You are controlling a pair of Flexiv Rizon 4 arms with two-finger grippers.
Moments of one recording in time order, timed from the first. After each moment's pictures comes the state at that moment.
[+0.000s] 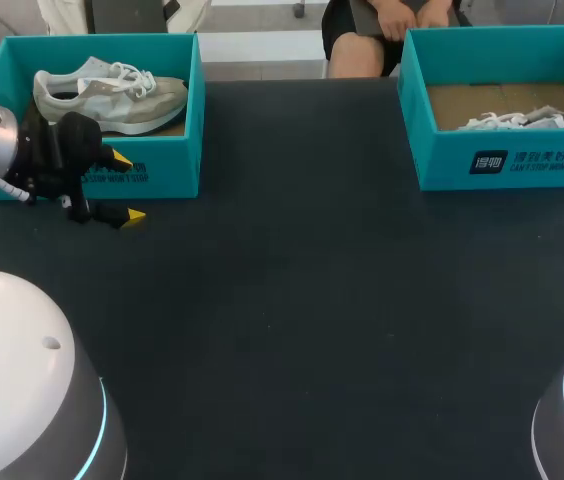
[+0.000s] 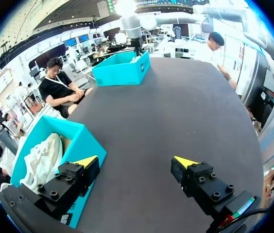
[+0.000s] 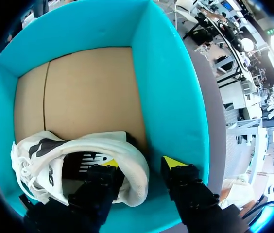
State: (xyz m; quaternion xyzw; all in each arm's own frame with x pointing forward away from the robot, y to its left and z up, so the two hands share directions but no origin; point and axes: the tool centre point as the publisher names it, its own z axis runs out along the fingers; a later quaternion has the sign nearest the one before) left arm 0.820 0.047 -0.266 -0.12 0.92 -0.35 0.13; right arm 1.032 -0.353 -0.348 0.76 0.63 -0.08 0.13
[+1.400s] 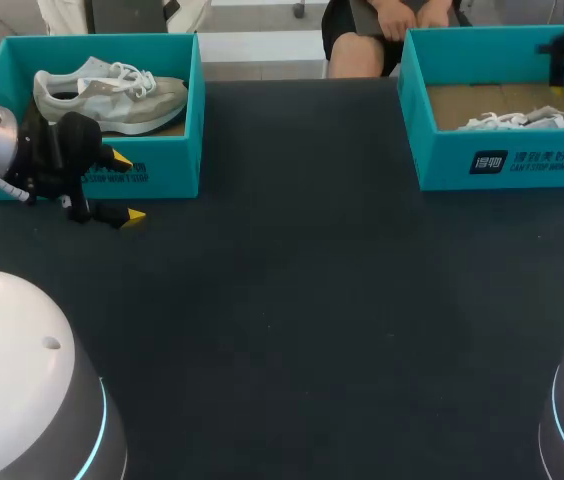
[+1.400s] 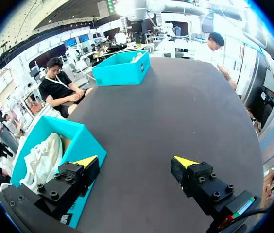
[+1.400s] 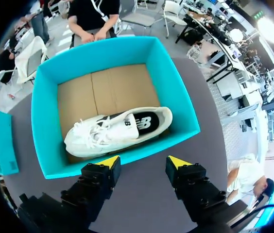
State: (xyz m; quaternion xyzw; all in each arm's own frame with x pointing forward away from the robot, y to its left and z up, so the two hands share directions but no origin) left arm 0.820 0.047 -0.266 -0.12 0.92 -0.35 0.13; right arm 0.971 -0.234 -0.229 0.80 0.58 -0.03 0.14
